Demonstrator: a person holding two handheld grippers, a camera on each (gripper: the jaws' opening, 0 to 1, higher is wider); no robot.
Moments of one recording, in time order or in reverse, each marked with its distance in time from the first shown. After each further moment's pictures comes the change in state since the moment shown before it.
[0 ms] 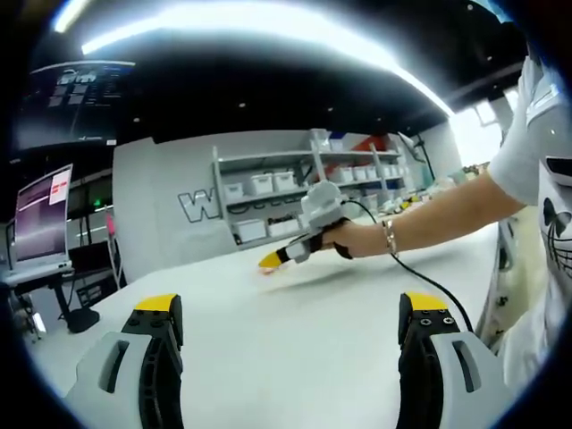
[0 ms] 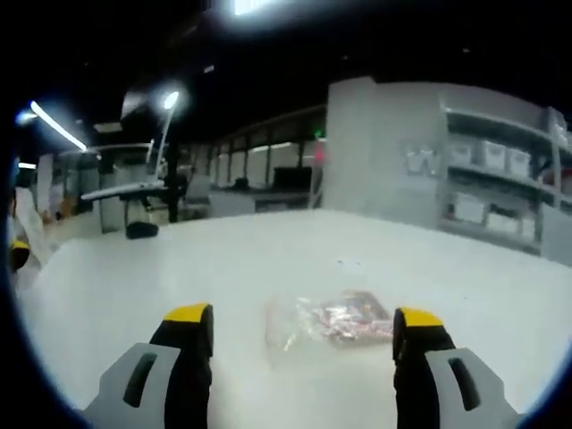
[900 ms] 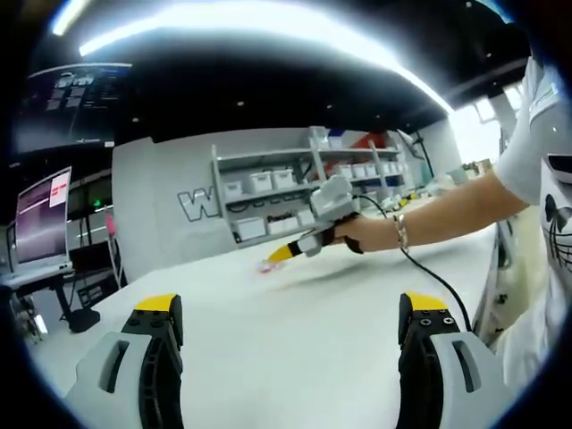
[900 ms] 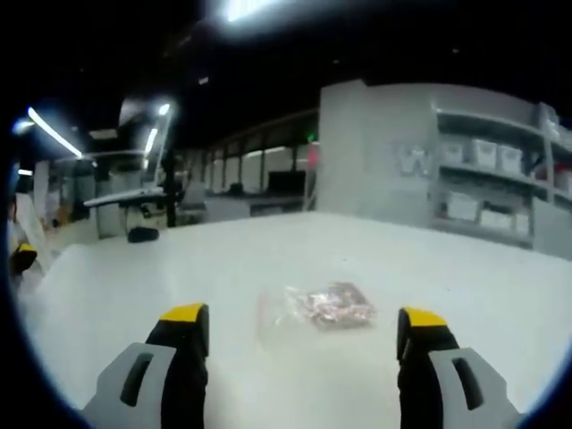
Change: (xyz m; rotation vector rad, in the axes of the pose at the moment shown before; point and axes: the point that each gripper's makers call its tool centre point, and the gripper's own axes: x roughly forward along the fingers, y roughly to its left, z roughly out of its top) left arm -0.003 -0.008 0.001 0.008 0.011 0.000; right arm -0.034 -0.007 -0.005 0.027 -0.020 -0.022
